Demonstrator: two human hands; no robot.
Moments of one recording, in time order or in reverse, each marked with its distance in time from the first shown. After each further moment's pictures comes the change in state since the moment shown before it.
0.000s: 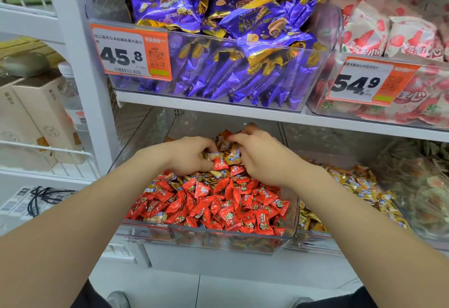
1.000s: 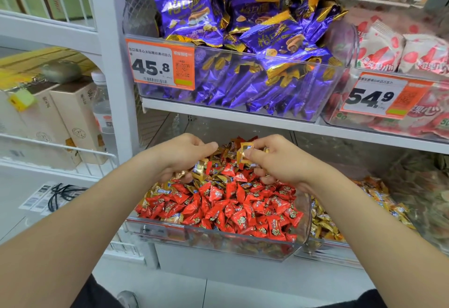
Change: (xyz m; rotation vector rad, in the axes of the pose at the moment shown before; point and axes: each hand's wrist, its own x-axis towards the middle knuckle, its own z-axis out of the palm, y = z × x) left_hand -0.044 -0.003 -0.011 -0.793 0.196 -0.350; right_hand -0.005 -0.023 -0.021 0.936 -0.122 0.419
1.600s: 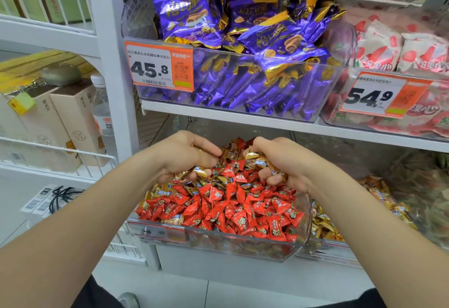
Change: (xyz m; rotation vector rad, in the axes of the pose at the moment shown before) left_hand -0.011 0.004 -0.005 -0.071 -0.122 0.099; right_hand -0.001 -0.009 -0.002 0.259 0.052 0.238
